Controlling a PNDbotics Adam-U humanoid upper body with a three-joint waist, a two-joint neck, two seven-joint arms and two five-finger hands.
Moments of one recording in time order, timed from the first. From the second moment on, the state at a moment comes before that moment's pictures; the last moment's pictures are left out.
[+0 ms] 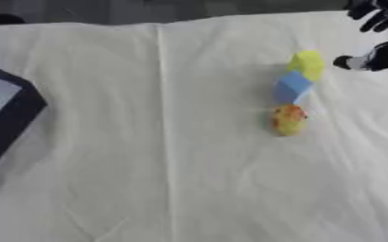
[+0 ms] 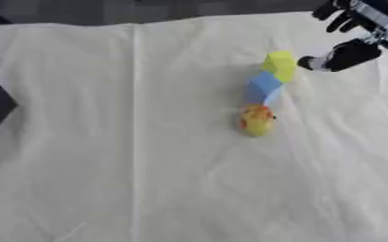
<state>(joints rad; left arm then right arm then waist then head) -0.44 0.41 -0.04 -1.91 0.16 0.15 0.32 -0.33 -1.20 0.03 -1.75 0.01 0.32 0.08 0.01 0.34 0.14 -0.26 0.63</state>
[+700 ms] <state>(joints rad) -0.45 0.43 -0.05 -1.95 0.16 0.16 0.30 -0.34 -1.20 0.04 -1.69 0.17 0.30 0.12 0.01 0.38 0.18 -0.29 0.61</state>
